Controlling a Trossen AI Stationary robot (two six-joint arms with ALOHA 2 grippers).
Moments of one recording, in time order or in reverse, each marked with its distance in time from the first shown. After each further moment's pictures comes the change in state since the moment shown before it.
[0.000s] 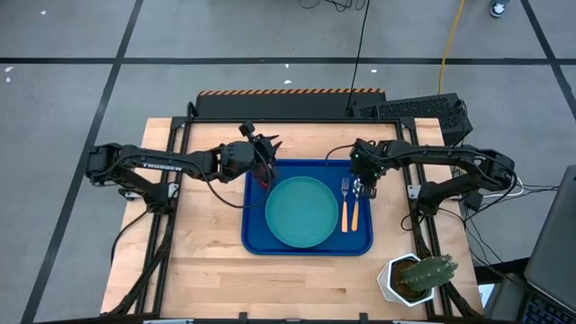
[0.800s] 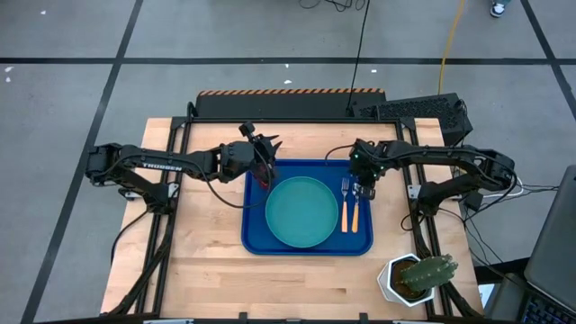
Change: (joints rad) left arm 0.000 0.000 0.000 0.000 0.000 0.000; right arm 0.005 0.000 -0.002 0.020 -0.056 0.012
